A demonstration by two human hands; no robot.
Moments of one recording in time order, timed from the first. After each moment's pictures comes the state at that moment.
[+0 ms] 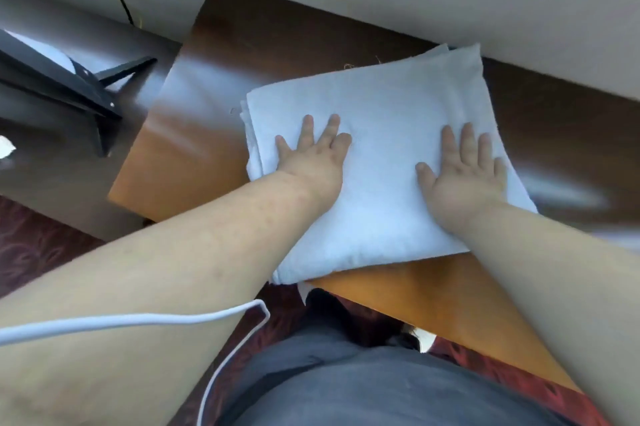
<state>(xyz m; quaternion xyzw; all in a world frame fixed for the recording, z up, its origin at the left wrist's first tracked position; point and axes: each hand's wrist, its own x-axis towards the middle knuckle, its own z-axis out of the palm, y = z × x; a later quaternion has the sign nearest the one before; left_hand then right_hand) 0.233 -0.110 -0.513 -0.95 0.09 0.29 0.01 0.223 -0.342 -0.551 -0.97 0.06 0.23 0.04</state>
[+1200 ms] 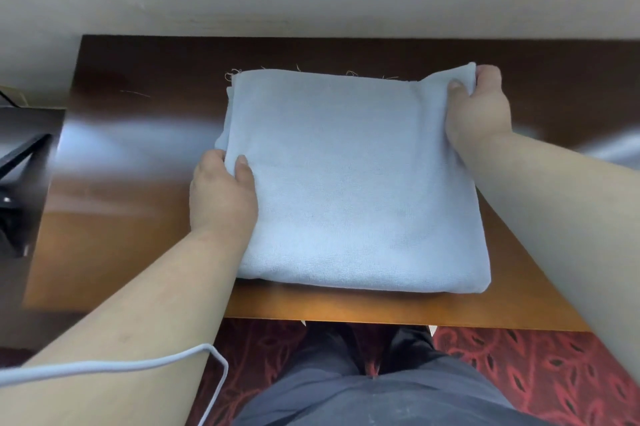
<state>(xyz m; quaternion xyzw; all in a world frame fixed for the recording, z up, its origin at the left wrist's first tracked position) 0.235 -0.096 -0.542 -0.93 -0.17 0.04 -0.32 0.259 -0.430 -0.525 -0.82 0.36 -0.04 0.44</state>
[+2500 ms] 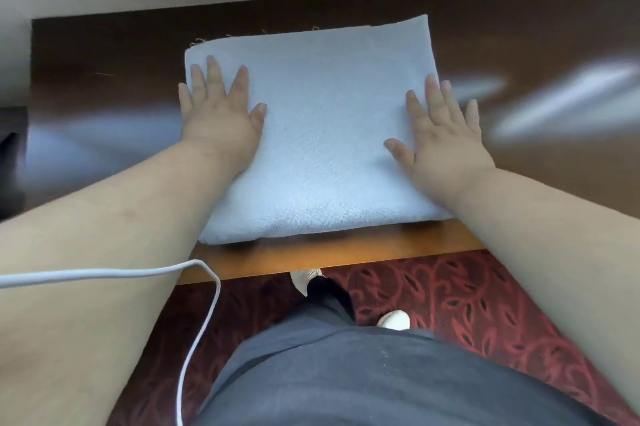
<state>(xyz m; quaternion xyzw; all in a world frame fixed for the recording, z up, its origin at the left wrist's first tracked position) 0.281 -0.103 -0.549 -0.98 0.15 0.11 0.03 0.128 -0.391 -0.529 -0.99 0.10 0.13 0.04</state>
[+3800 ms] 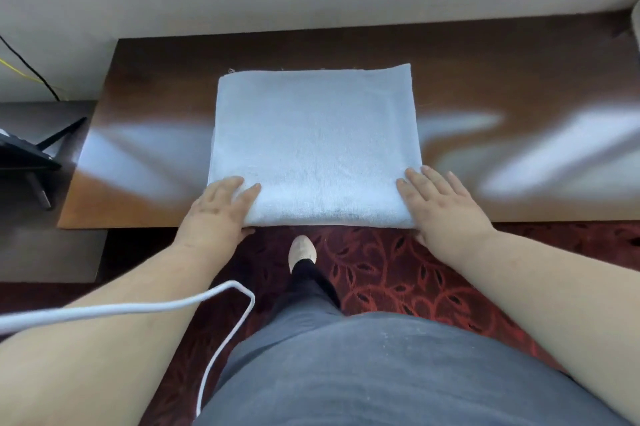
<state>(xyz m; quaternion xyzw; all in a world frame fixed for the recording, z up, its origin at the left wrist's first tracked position) 0.073 -0.047 -0.550 -0.97 0.24 0.09 0.03 -0.020 -0.426 -0.543 -0.99 -0.08 0.14 -0.05</state>
